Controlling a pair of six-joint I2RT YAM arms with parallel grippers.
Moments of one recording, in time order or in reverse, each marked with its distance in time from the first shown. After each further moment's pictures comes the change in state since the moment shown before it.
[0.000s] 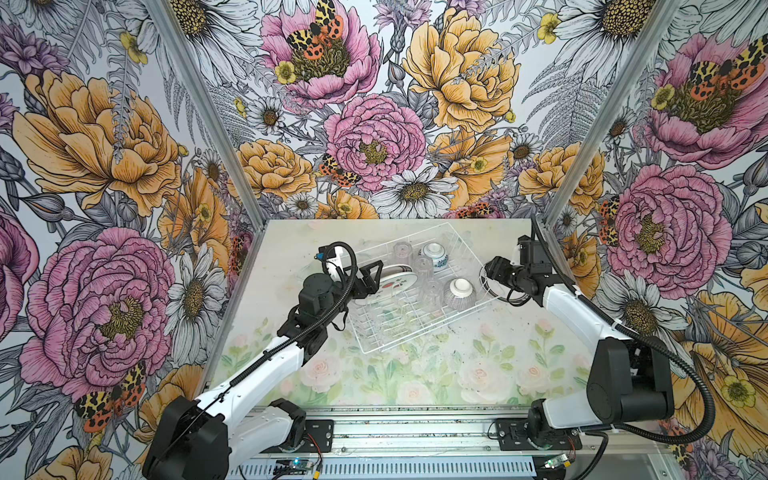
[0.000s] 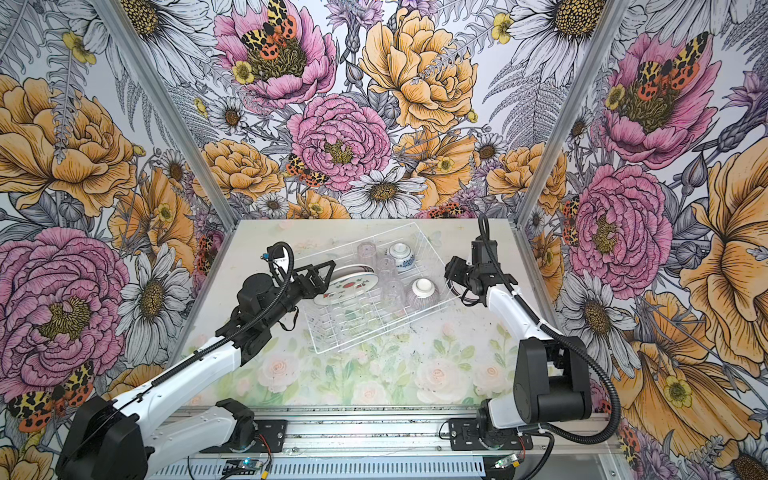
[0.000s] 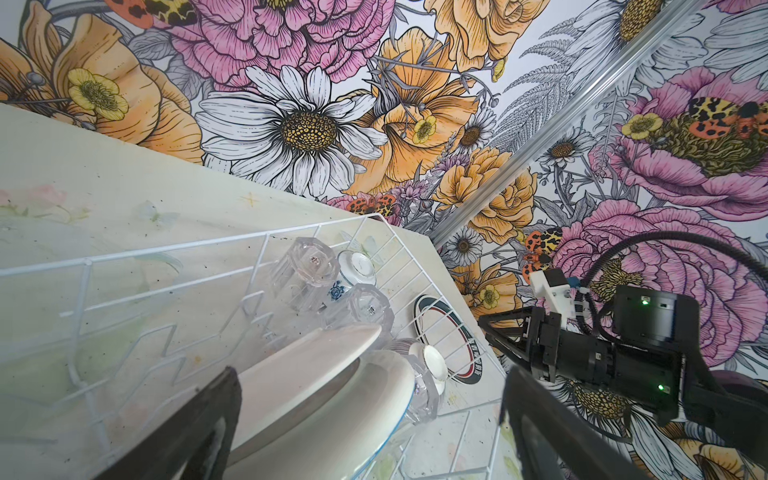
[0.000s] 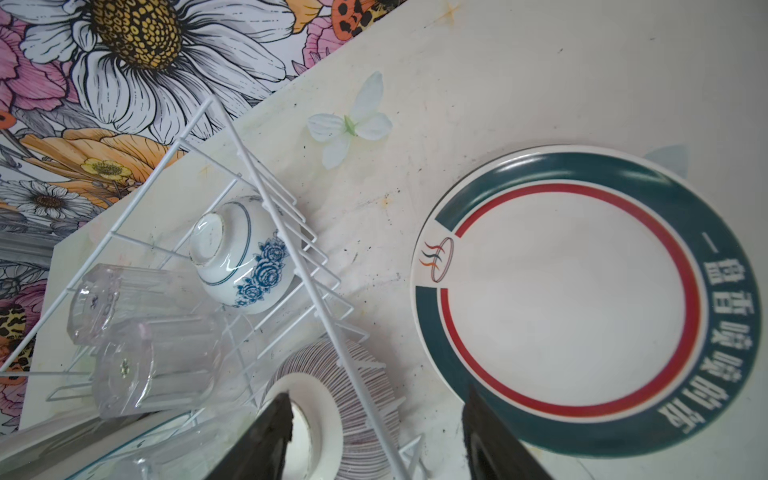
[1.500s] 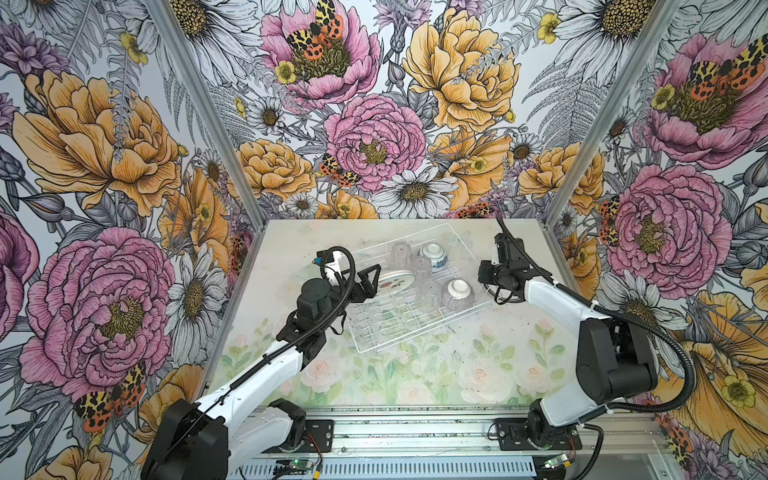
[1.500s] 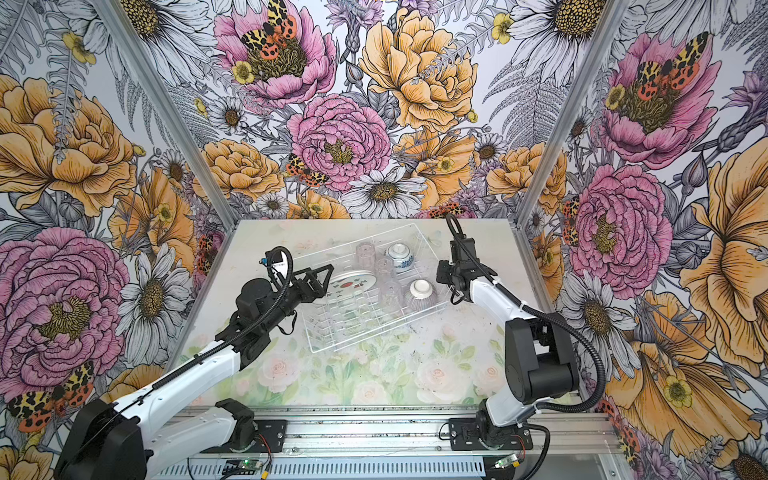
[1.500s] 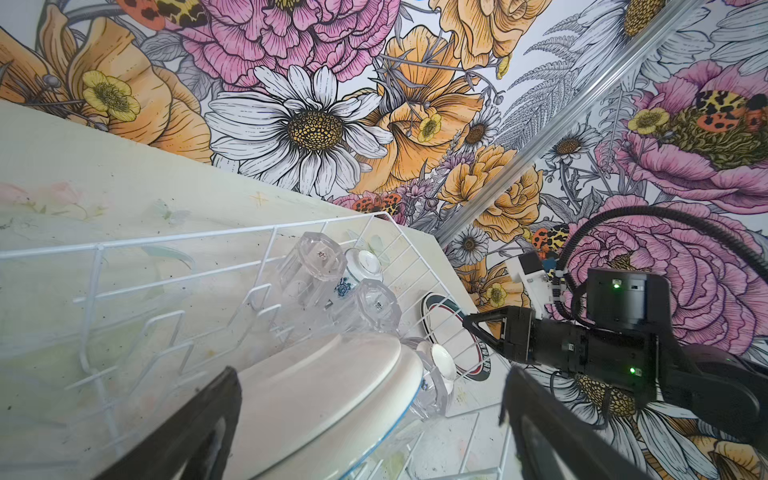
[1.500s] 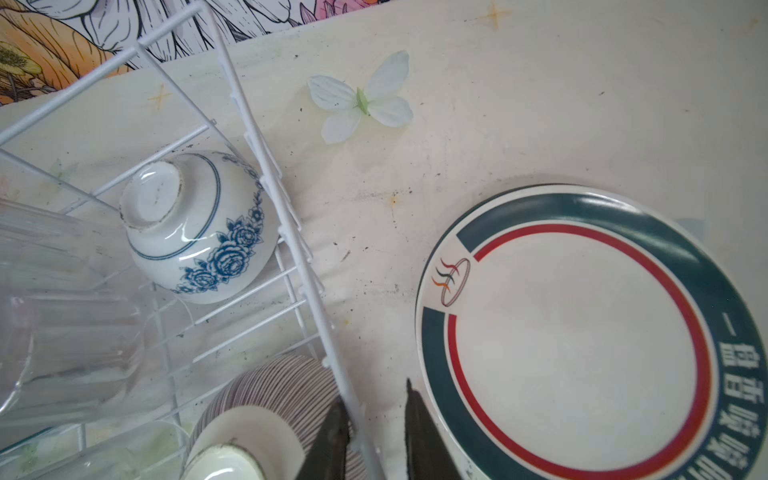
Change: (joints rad) left arm 0.008 -0.020 -0.053 0.038 0.000 0.016; right arm 0.128 0.129 0.058 0.035 0.159 -0.148
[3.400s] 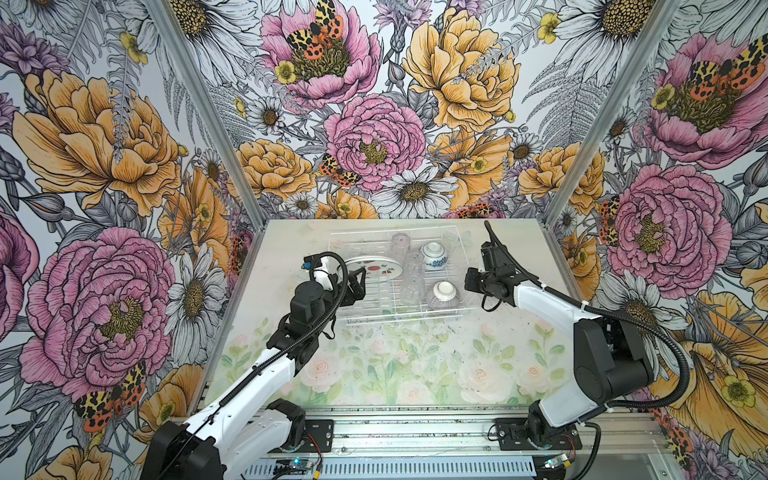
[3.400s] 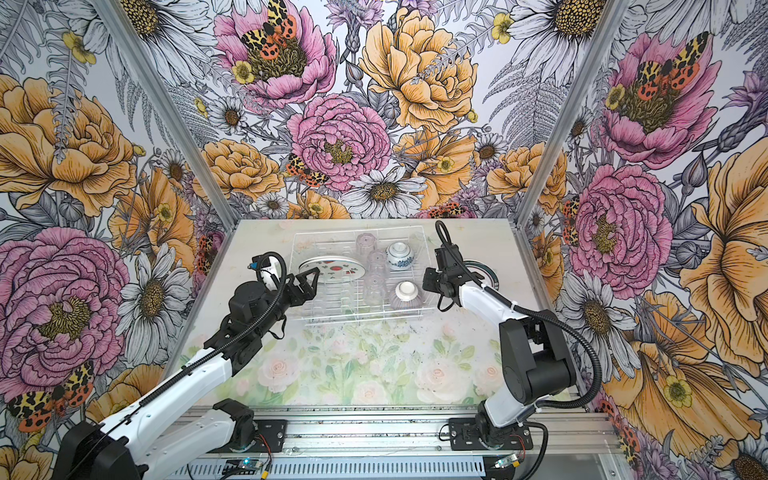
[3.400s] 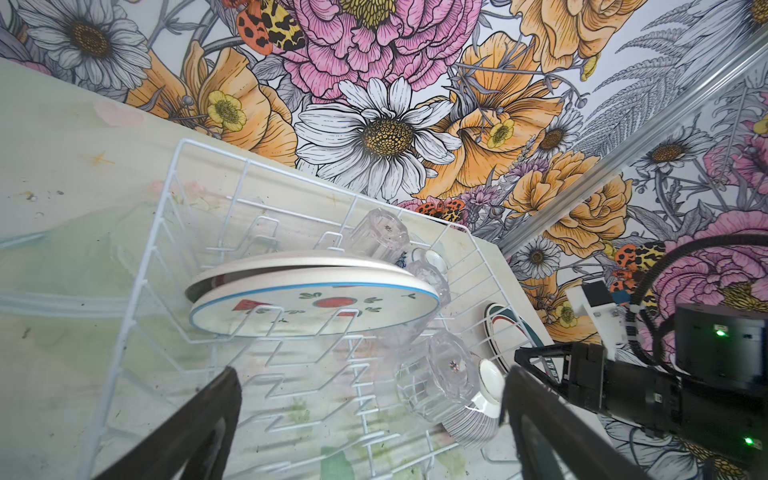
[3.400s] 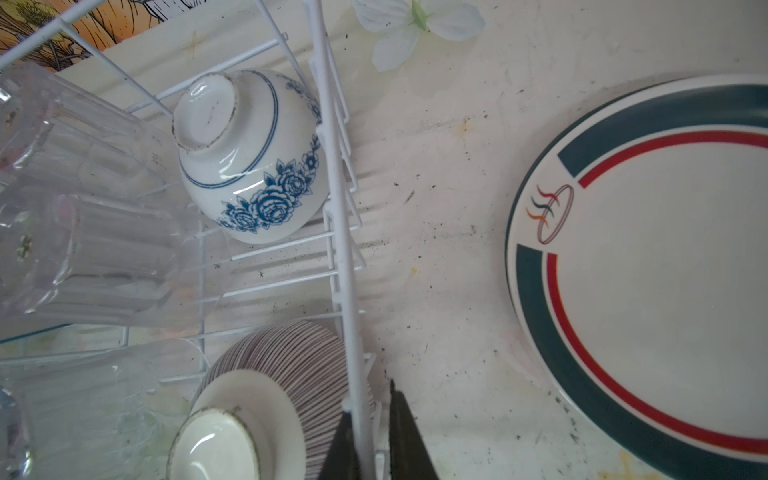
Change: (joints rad) left arm 0.055 -0.087 -0.013 -0.177 -0.134 0.055; right arm 0.071 0.005 -0.048 -0.012 -0.030 0.142
